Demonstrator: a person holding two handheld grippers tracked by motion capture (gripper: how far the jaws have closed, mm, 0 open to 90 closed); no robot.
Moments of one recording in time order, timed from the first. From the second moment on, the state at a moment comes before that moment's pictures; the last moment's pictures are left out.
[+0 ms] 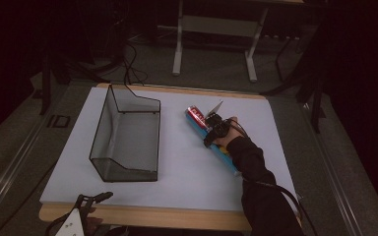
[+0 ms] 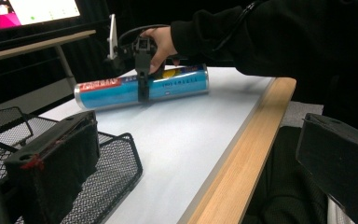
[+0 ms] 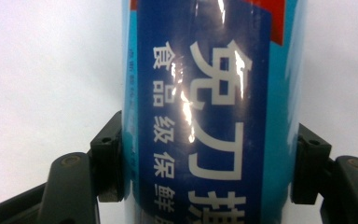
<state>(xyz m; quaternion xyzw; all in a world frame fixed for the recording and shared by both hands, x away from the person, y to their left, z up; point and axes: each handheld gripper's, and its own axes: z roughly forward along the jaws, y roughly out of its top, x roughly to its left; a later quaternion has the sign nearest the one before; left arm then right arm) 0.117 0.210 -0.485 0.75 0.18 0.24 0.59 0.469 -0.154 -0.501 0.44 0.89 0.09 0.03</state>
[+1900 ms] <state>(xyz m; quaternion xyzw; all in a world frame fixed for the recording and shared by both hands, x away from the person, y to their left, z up) 0.118 0.209 -0.484 0.75 0.17 0.25 0.59 0.415 -0.050 -0.346 0.46 0.78 0.41 0.10</state>
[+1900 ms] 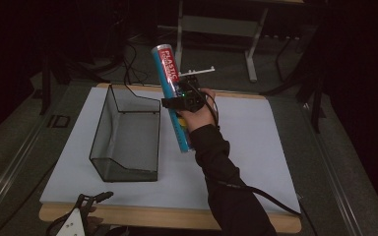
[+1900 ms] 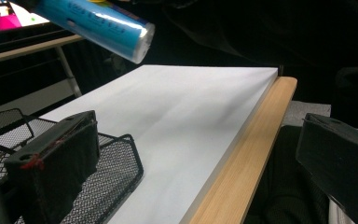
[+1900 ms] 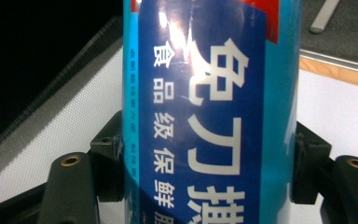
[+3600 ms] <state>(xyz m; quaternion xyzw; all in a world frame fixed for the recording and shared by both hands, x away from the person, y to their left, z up) 0.117 0.209 -0.485 0.75 0.17 0.24 0.59 0.413 0.051 -0.474 0.58 0.71 0.40 0.06</state>
